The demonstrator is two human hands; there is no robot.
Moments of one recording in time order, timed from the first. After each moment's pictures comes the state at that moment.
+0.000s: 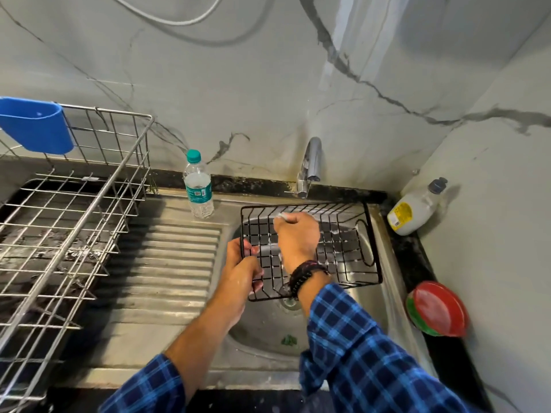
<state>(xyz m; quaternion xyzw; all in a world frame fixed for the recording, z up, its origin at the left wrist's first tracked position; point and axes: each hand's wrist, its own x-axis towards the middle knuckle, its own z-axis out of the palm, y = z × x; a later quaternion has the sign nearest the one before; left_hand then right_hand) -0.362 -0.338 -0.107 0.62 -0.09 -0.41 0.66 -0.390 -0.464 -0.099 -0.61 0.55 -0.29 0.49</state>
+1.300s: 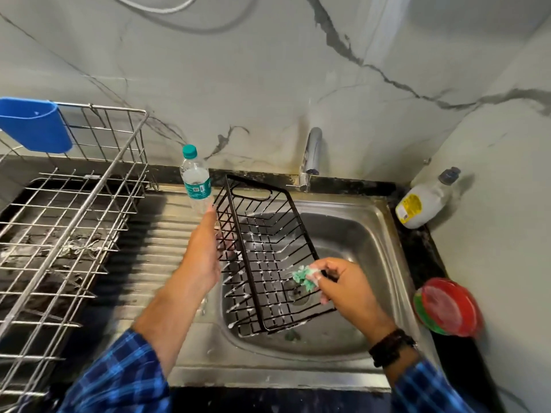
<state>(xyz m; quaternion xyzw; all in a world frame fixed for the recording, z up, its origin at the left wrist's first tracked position) -0.302 -0.348 -0.092 0.65 0.04 -0.41 0.64 -0.532 -0.470 -0.120 -0.73 0.38 -0.13 0.55</state>
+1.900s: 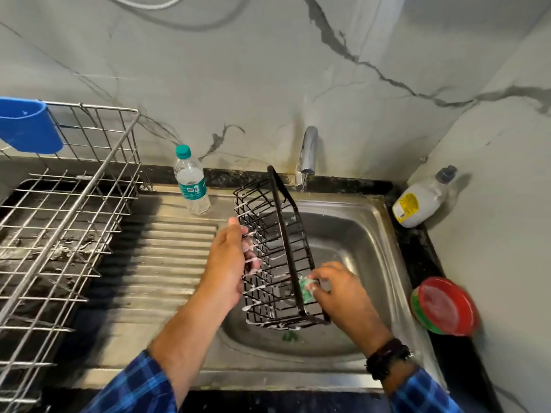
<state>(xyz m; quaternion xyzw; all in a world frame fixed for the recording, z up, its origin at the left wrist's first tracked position) -0.354 -0.361 -0.065 0.66 0.03 -0.38 0.64 -0.540 -0.467 -0.128 -0.86 0.38 -0.07 0.33</state>
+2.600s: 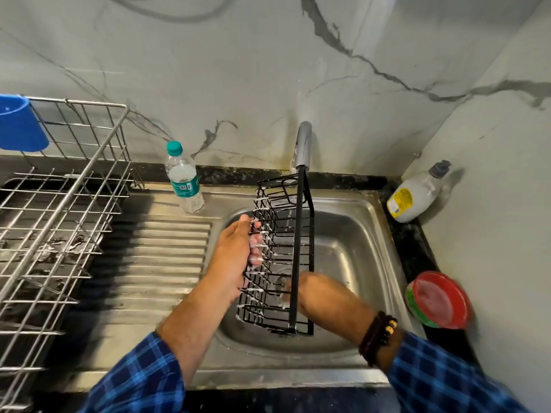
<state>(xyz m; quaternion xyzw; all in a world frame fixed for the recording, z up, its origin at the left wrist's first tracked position) -0.359 -0.376 -0.062 0.63 -0.02 -0.44 0.64 -0.515 -0.456 -0.099 -0.97 0.14 0.10 0.20</state>
